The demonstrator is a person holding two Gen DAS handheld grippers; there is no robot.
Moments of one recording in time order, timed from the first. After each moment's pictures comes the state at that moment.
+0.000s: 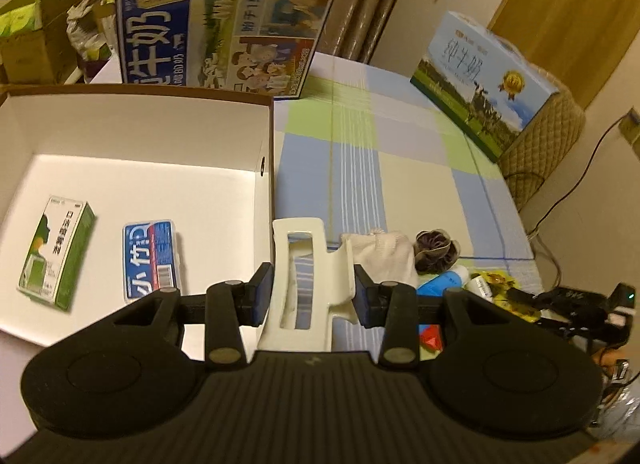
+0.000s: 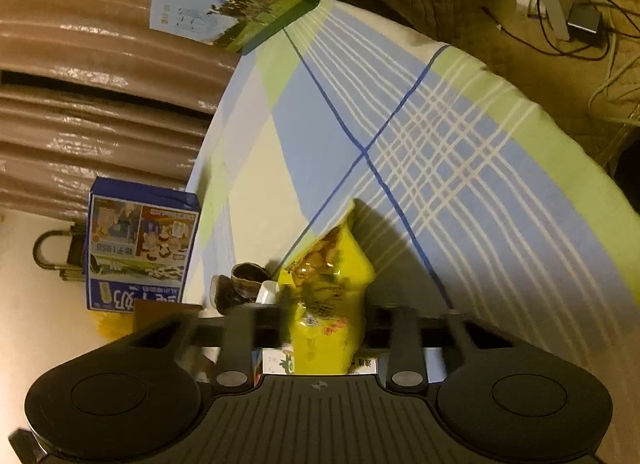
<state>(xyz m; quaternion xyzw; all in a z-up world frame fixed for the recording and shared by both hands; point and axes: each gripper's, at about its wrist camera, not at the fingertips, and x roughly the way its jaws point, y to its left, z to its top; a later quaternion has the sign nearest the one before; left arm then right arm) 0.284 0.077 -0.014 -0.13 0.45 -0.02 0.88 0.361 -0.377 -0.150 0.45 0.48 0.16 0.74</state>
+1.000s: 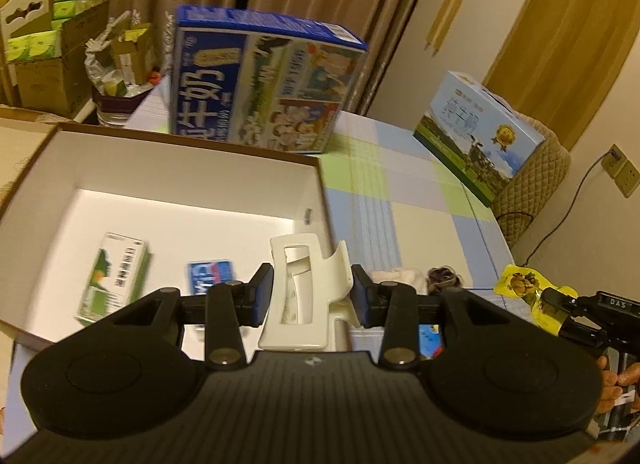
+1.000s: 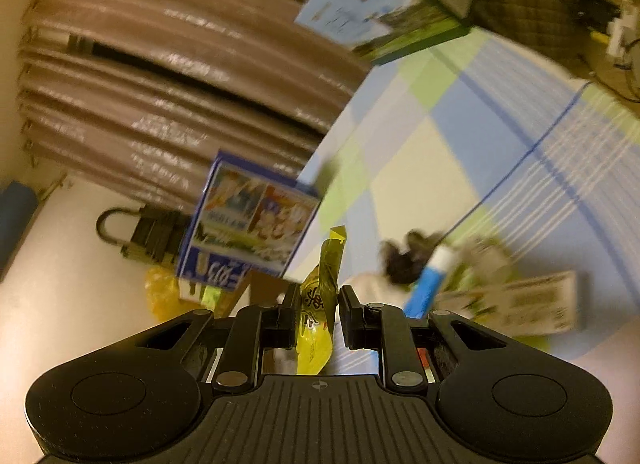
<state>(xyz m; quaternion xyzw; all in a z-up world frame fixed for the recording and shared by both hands) 0.239 0.148 0.025 -0.15 0.38 -0.01 0.91 0.312 -0.295 -0.048 0.44 0.39 0.26 0.77</state>
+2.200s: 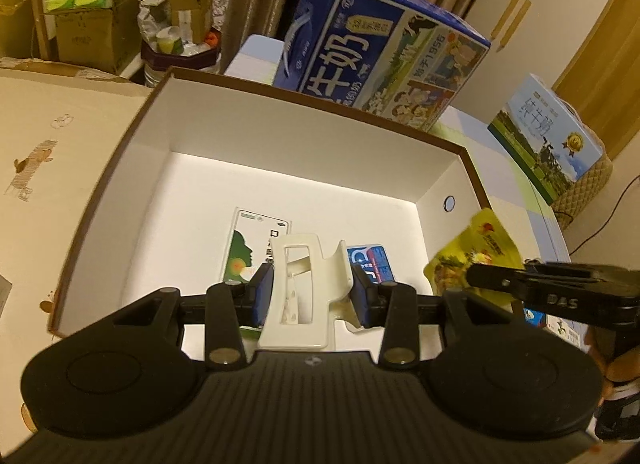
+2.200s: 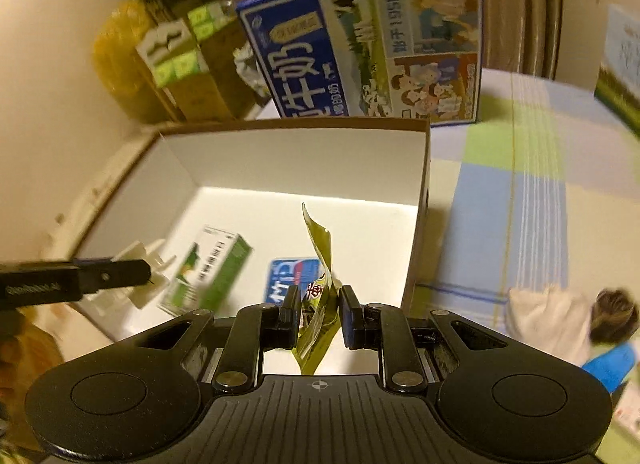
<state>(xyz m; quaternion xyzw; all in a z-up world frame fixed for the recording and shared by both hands) 0.236 0.290 -0.032 -0.17 0.43 0.01 0.89 0.306 0.065 -0.040 -0.03 0.46 0.32 0.83</state>
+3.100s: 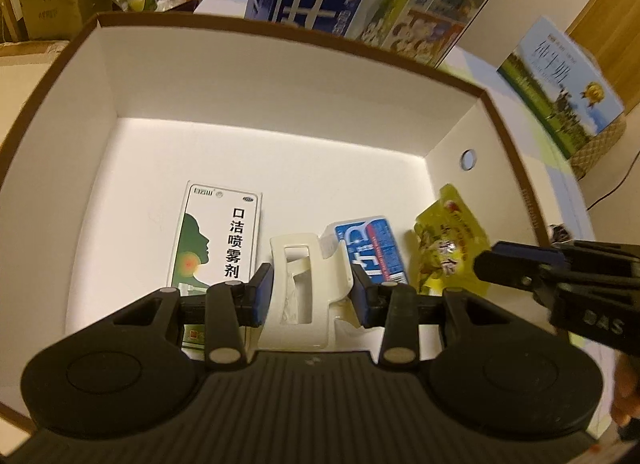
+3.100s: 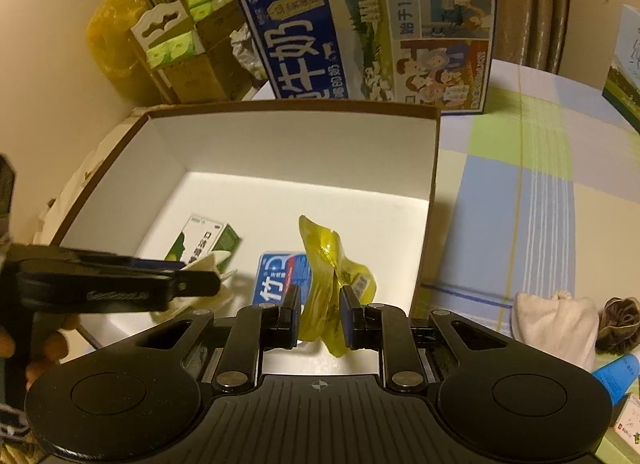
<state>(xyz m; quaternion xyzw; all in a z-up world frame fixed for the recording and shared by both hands) 0.298 0.267 -0.084 -0.15 0.51 0.00 0.85 0.315 0.075 -0.054 -0.04 0.47 0.32 0.82</state>
